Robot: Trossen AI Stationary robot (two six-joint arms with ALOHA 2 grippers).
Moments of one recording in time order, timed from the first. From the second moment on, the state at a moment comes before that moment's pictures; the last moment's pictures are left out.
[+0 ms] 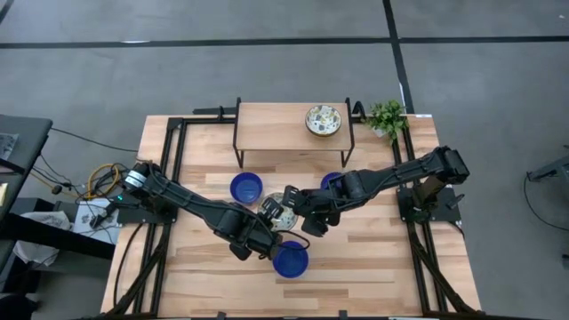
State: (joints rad) left arm -0.47 1.70 1.72 -1.16 -0.42 0.43; right arm 0.26 1.72 1.57 -0.85 0.19 -1.22
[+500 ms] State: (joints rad) left arm -0.47 1.70 1.72 -1.15 -0.40 0.43; right arm 0.26 1.72 1.57 -0.86 0.20 -1.22
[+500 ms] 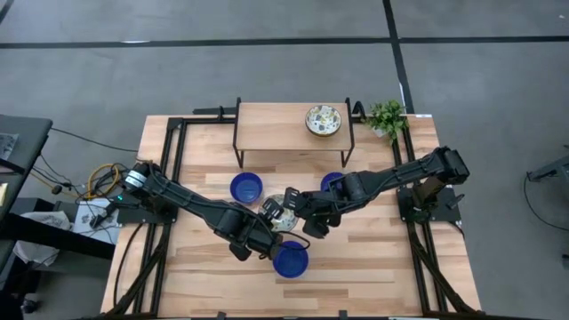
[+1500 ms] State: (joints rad) left arm -0.47 1.70 1.72 -1.12 -0.40 0.43; right arm 0.28 1.72 1.57 -0.84 0.18 -1.21
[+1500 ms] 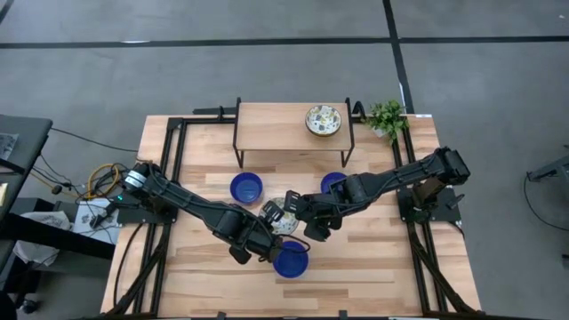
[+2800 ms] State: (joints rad) left arm -0.42 1.70 1.72 -1.08 -0.37 0.44; right arm 0.27 1.72 1.57 -0.92 0.21 -1.14
